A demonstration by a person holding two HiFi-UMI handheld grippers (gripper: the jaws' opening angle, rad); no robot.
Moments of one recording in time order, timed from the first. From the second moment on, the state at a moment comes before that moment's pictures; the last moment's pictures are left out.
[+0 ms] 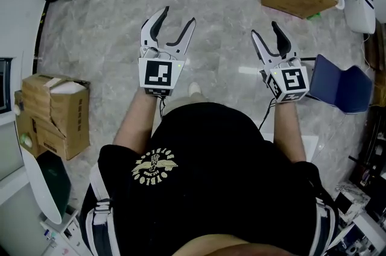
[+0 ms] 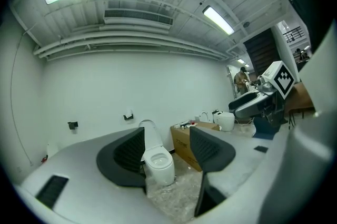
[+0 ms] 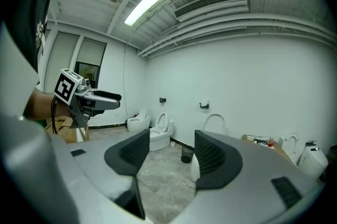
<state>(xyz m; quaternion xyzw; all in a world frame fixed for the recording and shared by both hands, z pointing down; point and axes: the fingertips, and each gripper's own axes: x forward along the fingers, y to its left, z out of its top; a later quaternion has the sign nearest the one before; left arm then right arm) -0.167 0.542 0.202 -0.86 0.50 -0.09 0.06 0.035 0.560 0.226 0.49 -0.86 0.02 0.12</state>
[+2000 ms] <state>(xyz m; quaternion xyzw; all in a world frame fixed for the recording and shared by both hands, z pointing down) -0.156 0.361 0.229 -0.86 0.49 -0.13 0.04 0.042 0.383 0.239 0.49 -0.86 0.03 0.12</state>
